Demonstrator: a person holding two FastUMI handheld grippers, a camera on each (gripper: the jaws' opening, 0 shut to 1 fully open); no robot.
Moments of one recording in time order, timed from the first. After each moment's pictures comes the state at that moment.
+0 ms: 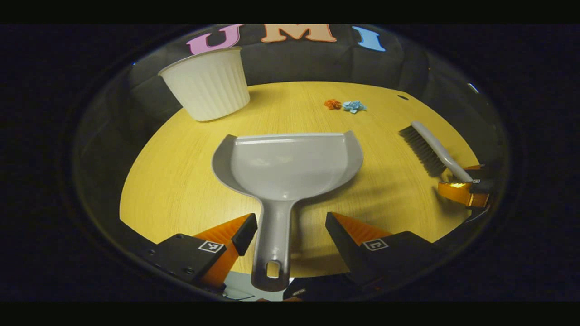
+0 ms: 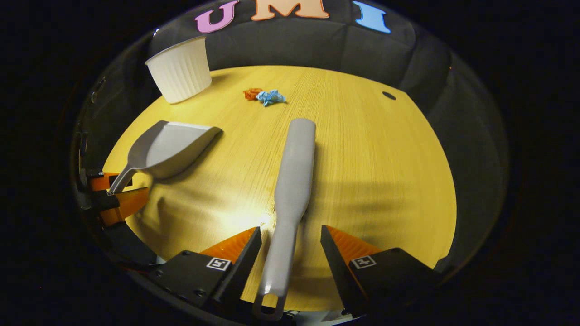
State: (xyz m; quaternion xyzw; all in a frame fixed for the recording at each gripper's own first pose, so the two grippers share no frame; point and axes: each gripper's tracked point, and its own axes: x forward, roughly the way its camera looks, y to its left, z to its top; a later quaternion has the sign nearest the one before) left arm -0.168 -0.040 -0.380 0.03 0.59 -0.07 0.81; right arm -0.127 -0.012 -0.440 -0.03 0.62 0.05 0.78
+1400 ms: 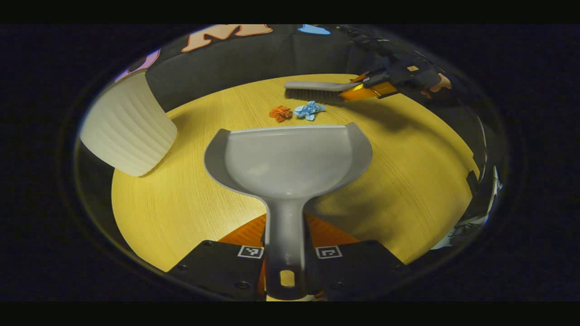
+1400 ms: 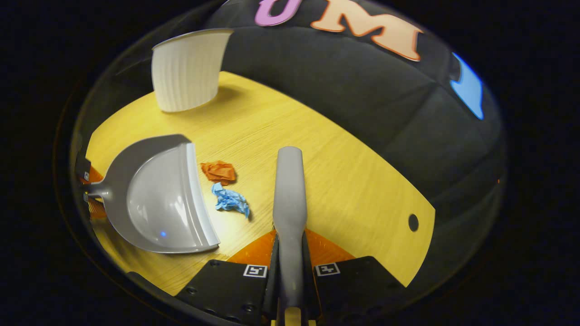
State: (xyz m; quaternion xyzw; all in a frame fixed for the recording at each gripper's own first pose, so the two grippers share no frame) left arm -0.073 -0.093 -0.407 0.09 0.58 -0.25 0.77; right arm 0.172 0.000 -0.481 -0.23 0.51 0.25 0.79
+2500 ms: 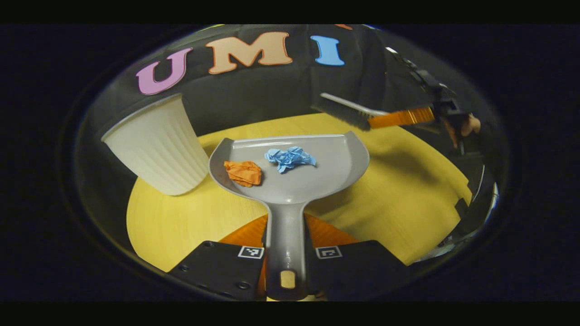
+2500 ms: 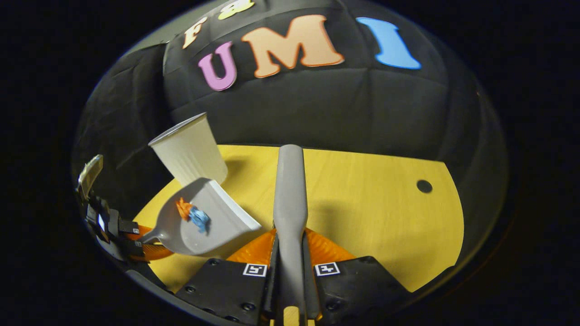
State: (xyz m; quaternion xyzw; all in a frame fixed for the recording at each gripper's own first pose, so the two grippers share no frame) left arm -0.047 -0.109 -0.370 0.05 0.45 -0.21 0.87; right arm 0.178 -0.070 -0.376 0.08 0.44 0.13 0.88
